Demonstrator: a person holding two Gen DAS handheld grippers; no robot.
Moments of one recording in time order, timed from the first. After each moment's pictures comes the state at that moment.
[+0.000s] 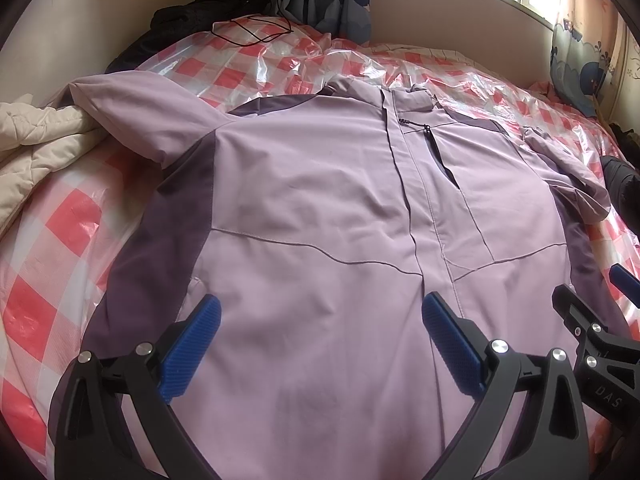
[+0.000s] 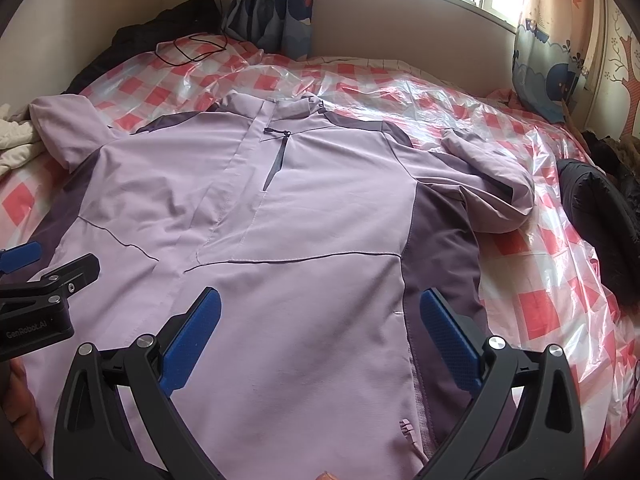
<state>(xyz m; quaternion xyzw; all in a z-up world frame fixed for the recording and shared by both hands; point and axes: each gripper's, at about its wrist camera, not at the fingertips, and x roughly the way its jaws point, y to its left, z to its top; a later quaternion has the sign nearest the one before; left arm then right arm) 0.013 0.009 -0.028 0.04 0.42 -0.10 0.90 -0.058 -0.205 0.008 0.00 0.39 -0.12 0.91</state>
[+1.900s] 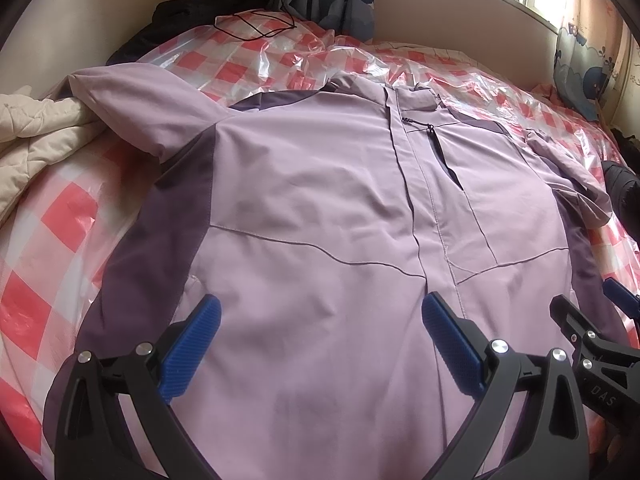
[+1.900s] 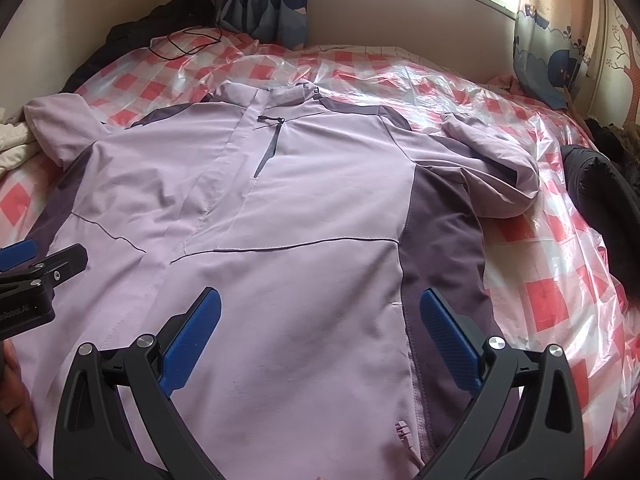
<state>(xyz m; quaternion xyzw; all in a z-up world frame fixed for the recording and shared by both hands) 0.015 0.007 -0.029 0.03 0.43 -0.10 0.90 -0.059 -0.218 -0.001 0.02 0.41 -0.12 0.91</state>
